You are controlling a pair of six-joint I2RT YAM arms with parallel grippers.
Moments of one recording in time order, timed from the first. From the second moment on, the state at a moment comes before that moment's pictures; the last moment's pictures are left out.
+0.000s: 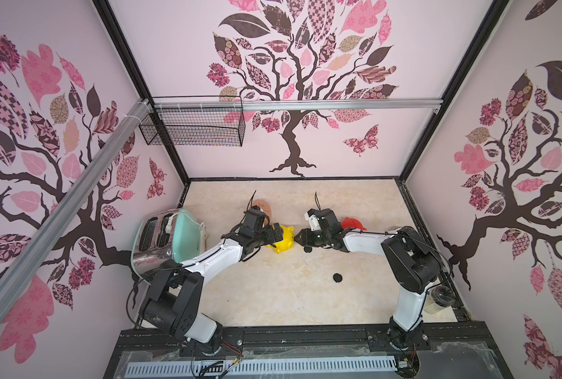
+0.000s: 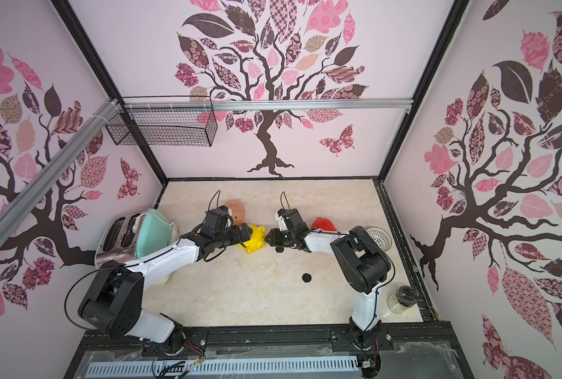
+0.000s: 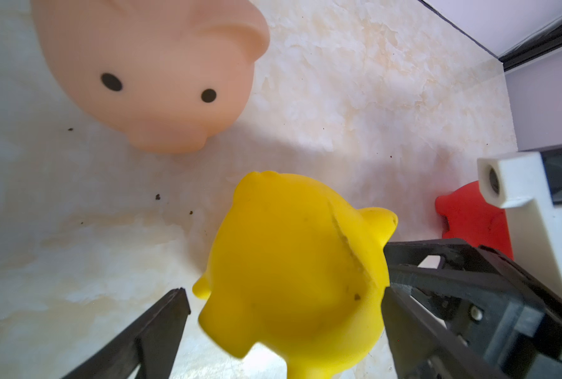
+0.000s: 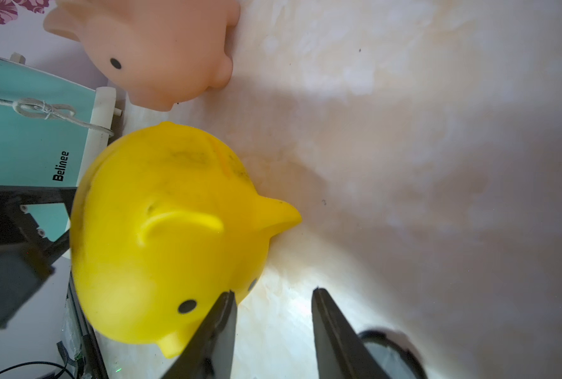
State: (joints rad) left arm -0.45 1.48 0.87 -0.18 0.07 -0.63; right arm 0.57 1.85 1.00 0.10 -0.37 0.60
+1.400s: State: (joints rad) left arm -0.41 1.57 0.82 0.06 0.24 -0.68; right arm 0.52 1.84 0.81 0.58 -0.45 0.82
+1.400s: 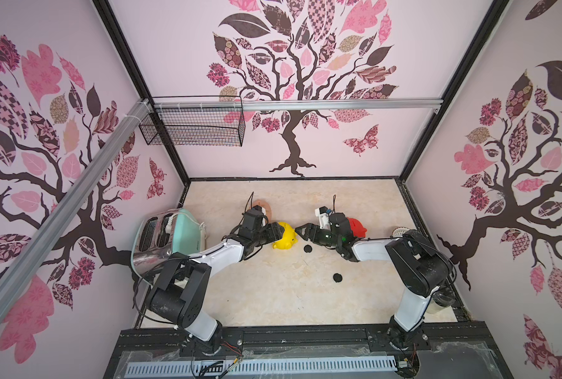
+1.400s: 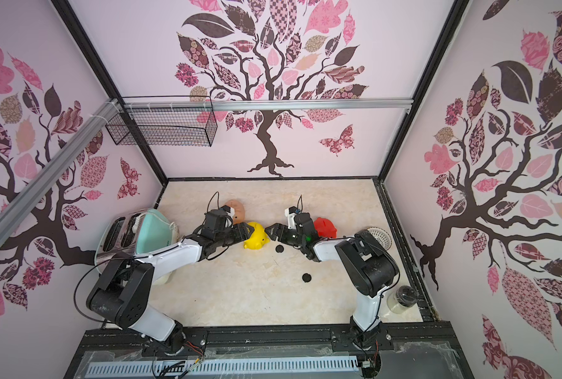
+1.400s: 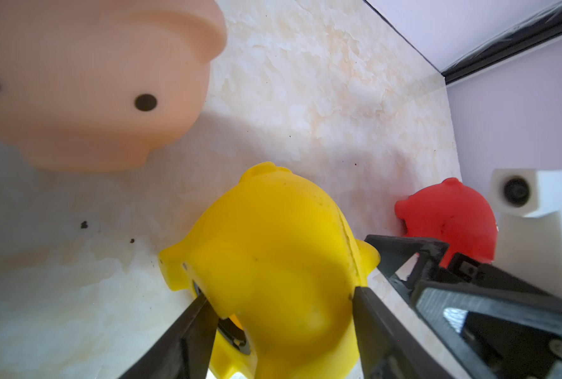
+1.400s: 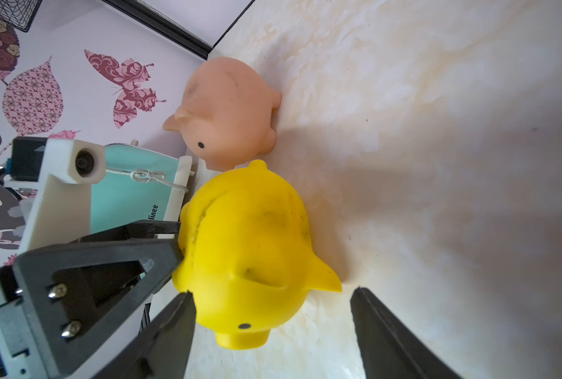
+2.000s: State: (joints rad) left arm -0.34 1.54 0.68 0.25 0.32 -0.79; right arm 0.57 1.94 0.86 0.73 -0.57 0.88
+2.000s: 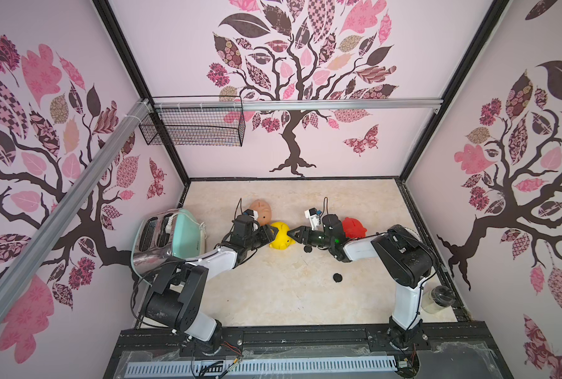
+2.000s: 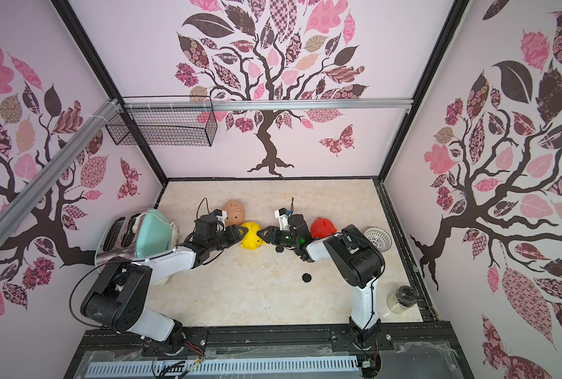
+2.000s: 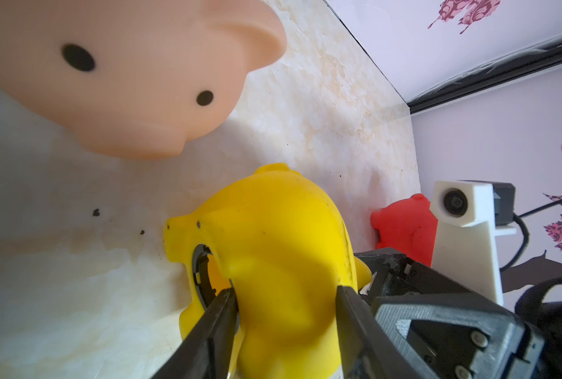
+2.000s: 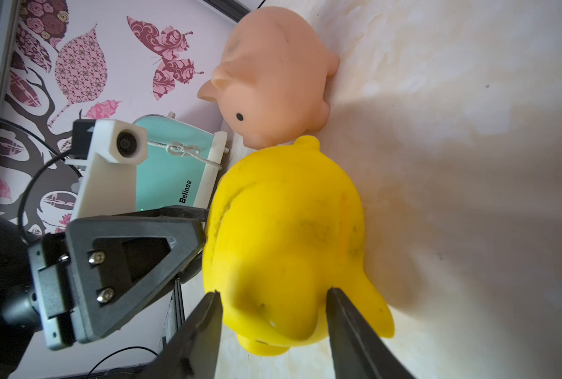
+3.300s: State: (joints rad) left arm -0.18 1.56 0.50 0.31 0.36 -0.82; right arm 0.72 1.98 1.10 0.60 -0.55 0.84
